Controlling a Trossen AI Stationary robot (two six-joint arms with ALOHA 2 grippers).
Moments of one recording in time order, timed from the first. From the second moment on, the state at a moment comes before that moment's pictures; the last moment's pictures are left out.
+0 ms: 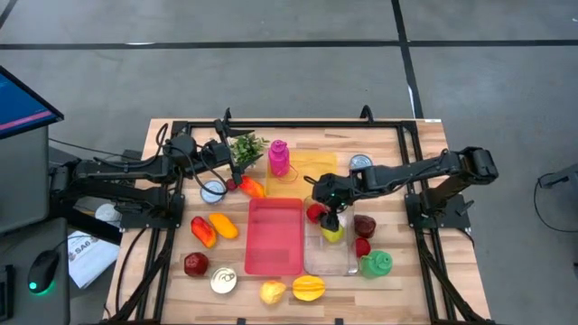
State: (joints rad) left arm 0.19 0.96 0.65 0.38 -0.19 0.46; right arm 0.06 1.53 1.03 -0.47 -0.03 0.26
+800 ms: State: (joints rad) left arm 0.19 0.96 0.65 0.32 -0.21 0.46; right arm -0.01 1.49 1.30 -0.75 0.05 -0.11
